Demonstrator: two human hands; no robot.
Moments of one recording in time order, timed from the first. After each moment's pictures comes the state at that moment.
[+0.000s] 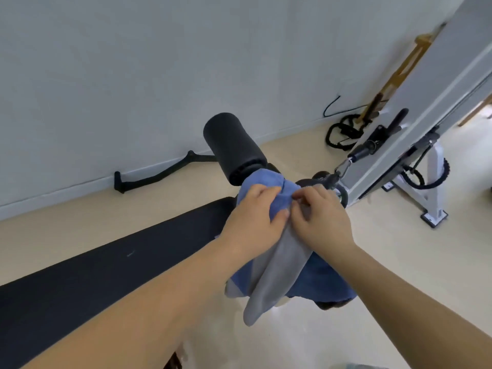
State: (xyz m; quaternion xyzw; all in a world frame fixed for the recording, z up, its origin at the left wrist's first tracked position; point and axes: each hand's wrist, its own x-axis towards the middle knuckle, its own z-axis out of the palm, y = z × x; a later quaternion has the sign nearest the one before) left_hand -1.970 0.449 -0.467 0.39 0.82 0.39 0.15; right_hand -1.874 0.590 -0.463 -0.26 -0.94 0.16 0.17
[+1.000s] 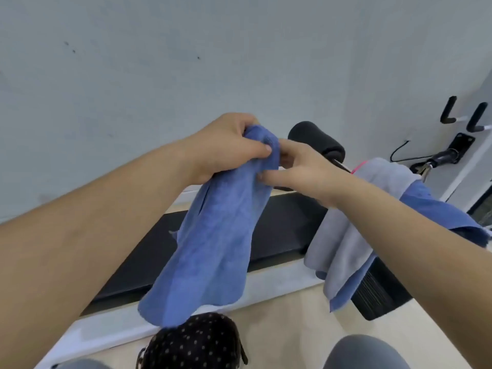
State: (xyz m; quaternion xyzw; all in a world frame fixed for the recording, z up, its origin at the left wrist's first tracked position) left_hand -1.926 0.190 -0.388 0.29 0.83 0.47 0.09; right_hand -1.868 0.369 -0.430 0.07 -0.86 0.51 0.04
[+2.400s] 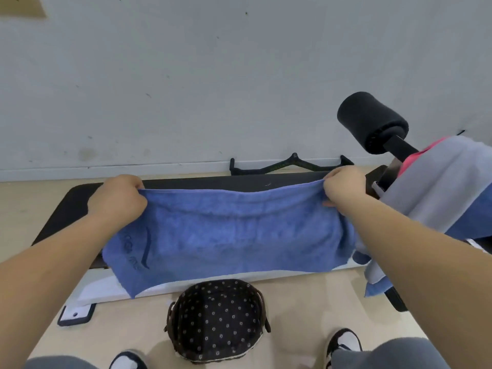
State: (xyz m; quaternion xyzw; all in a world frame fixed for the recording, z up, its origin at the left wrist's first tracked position) left_hand -1.997 -0.062 -0.601 -0.04 0.98 0.19 -0.06; right_hand -1.939 0.366 -0.575 -0.30 -0.87 0.37 0.12
